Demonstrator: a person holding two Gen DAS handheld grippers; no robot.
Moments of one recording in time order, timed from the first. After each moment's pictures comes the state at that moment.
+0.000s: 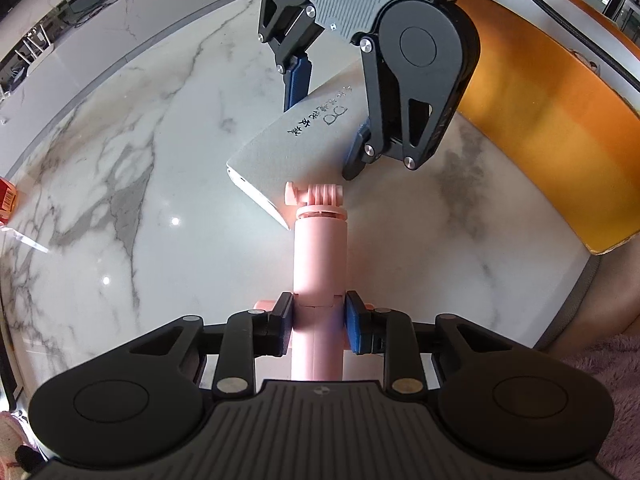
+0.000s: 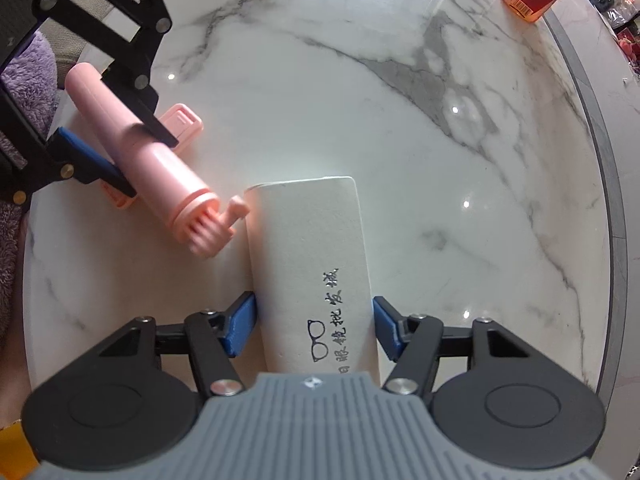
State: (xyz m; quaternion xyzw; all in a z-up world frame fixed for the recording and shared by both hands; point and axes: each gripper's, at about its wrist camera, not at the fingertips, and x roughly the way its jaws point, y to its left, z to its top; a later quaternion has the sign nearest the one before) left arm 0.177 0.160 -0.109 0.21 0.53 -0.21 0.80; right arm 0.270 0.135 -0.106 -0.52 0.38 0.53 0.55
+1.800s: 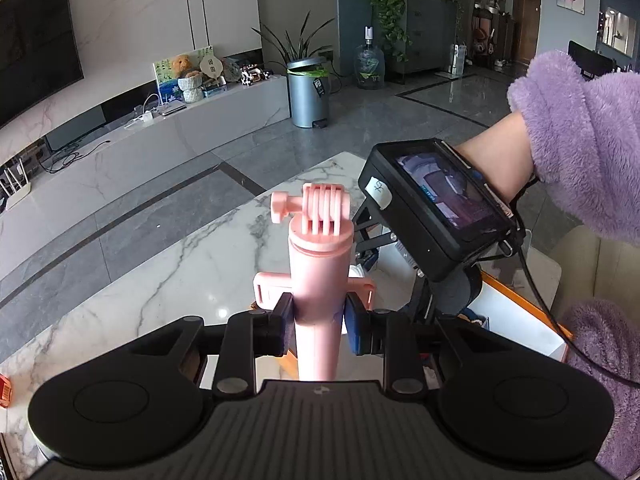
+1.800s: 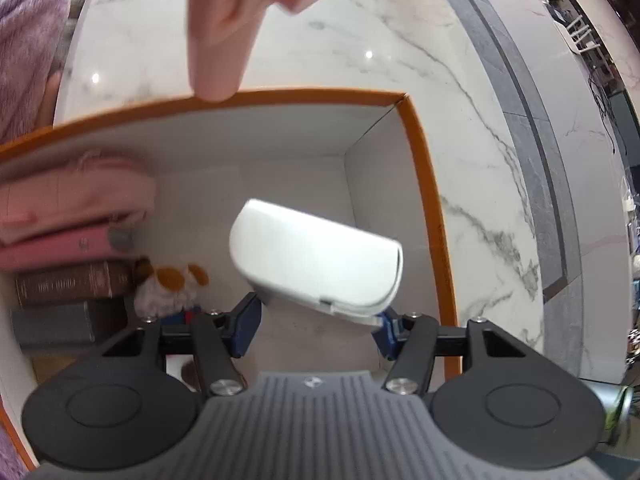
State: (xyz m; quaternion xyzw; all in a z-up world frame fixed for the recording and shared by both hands) left arm 0.226 0.018 0.045 0.14 0.35 -0.29 0.88; right arm 0.286 -0.084 -0.043 -0.48 0.42 0.42 0.64
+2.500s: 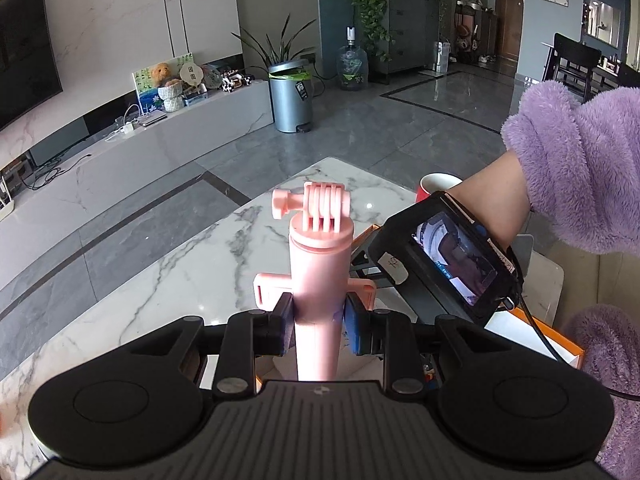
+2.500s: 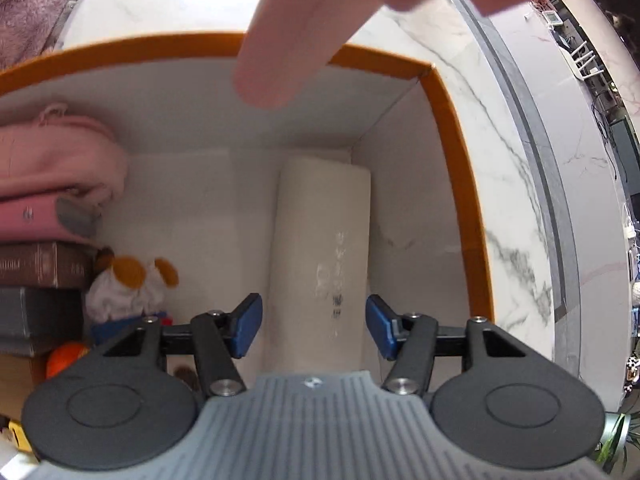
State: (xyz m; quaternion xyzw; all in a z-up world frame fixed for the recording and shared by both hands) left arm 0.239 -0.013 0.029 0.16 0.34 -0.32 0.87; right arm 0.282 -0.103 -0.094 -0.52 0.39 0.43 0.63
